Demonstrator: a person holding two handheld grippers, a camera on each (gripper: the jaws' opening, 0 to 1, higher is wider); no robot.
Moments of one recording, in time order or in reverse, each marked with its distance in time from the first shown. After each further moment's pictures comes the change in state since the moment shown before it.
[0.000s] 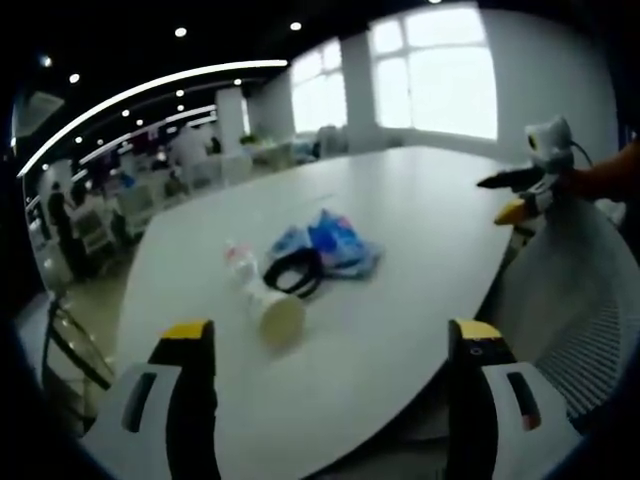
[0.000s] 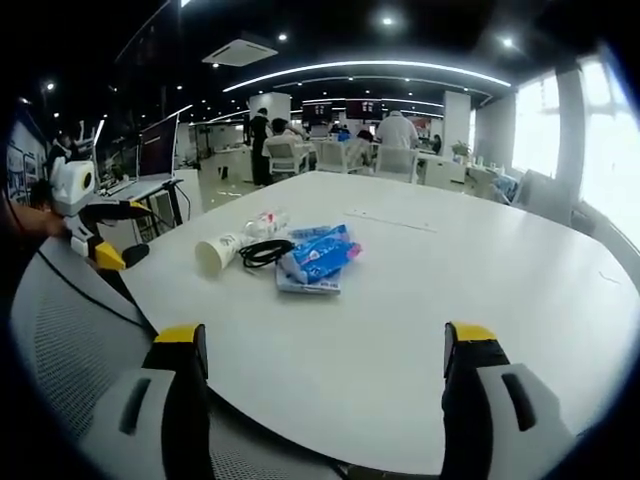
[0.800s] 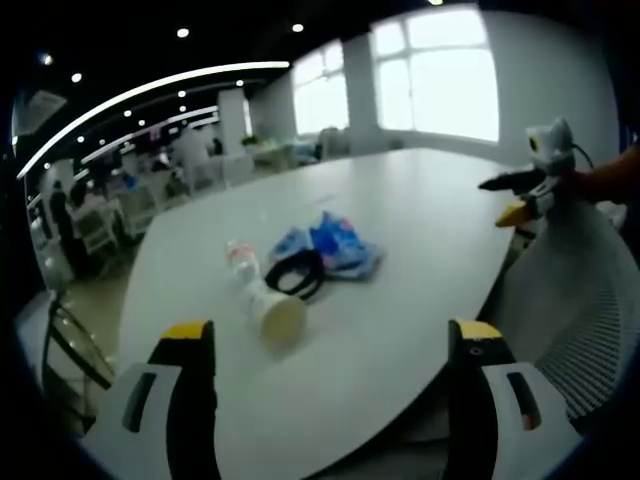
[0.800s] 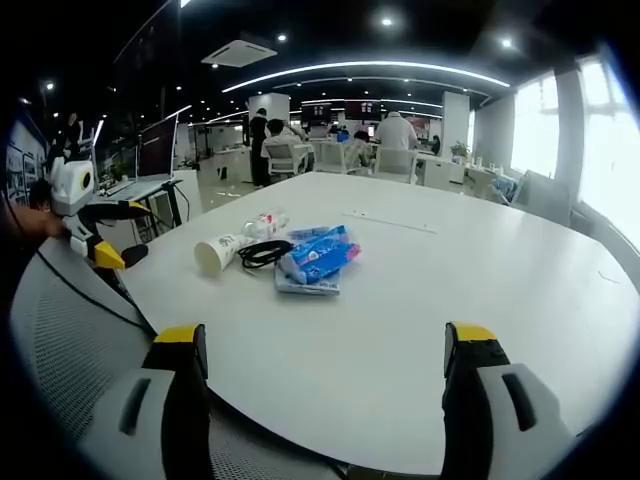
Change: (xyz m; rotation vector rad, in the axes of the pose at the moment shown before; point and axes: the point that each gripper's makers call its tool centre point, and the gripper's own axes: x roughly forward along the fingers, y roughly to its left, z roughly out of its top) left arm 0.000 0.002 0.002 -0.005 -0.009 0.008; right arm 0.000 -0.001 0.001 0.000 -0.003 -0.005
